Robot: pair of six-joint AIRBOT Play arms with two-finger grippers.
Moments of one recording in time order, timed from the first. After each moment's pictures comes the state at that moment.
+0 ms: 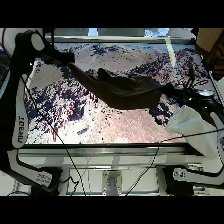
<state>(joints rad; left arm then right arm) -0.14 -1.65 2.00 1.42 -1.19 -1.64 -0.32 -1.34 0.97 -0.42 0.83 0.85</state>
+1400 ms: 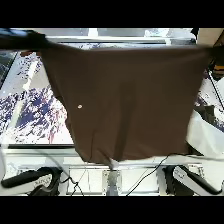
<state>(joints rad) -0.14 -1.39 1.81 1.65 -1.00 -1.65 -0.41 -1.16 1.43 -0.71 1.14 1.04</state>
